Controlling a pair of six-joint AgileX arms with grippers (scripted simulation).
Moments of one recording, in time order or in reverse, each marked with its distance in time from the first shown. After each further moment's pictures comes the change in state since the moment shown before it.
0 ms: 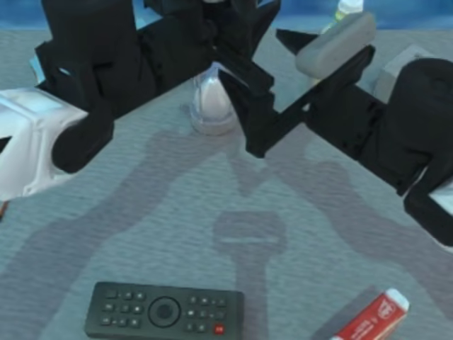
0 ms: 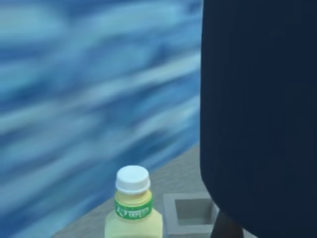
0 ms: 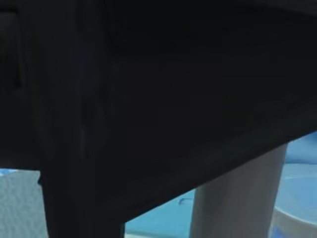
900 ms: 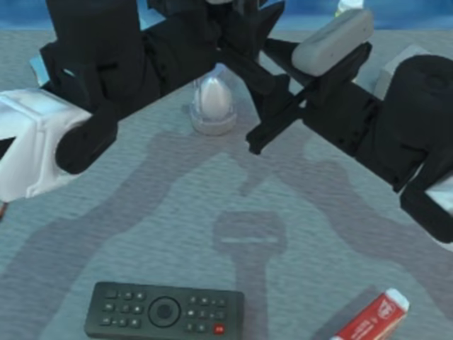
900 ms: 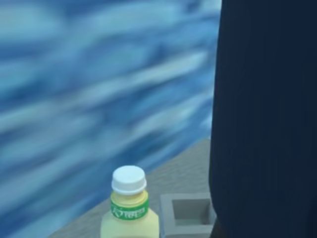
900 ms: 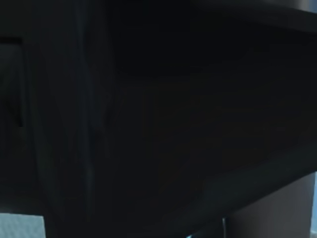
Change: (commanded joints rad) left arm -0.012 0.010 0.002 0.003 -0.005 -0.003; right arm 0.005 0.012 0.021 0.003 0.002 0.001
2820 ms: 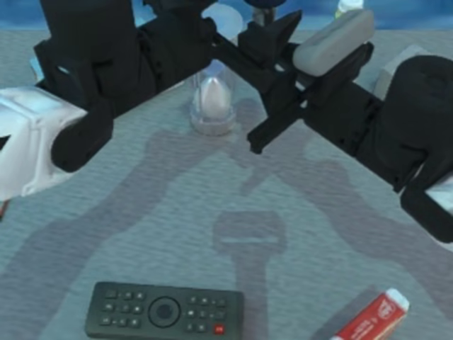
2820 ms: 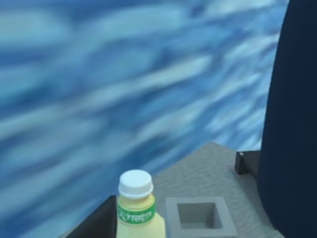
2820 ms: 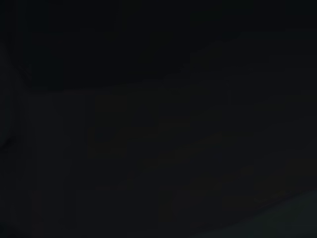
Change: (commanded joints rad) left arm 0.000 0.000 0.000 0.000 0.000 0.000; right arm 0.000 0.000 0.000 0.000 0.000 0.000
